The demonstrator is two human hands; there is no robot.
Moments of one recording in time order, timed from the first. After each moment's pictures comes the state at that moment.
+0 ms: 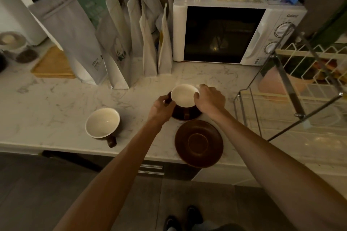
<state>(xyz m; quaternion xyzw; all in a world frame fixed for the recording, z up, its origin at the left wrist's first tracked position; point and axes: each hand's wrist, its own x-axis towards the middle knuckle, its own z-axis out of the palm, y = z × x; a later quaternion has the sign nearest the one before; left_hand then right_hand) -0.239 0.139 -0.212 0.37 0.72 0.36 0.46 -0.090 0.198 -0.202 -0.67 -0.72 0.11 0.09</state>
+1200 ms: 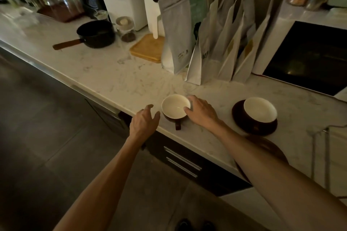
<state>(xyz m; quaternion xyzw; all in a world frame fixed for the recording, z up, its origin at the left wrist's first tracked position) -0.421 -0.019 -0.225 0.36 0.89 0.22 0.16 -0.281 0.126 -0.221 -0.40 -0.89 0.24 0.04</state>
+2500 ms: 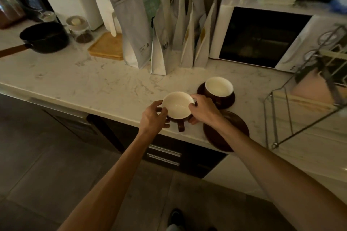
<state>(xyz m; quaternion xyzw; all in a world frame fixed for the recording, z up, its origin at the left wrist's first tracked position) -0.318 0.000 -0.221 0.36 0.72 0.46 0.36 -0.171 0.097 -0.199 -0.53 -0.74 0.40 0.11</state>
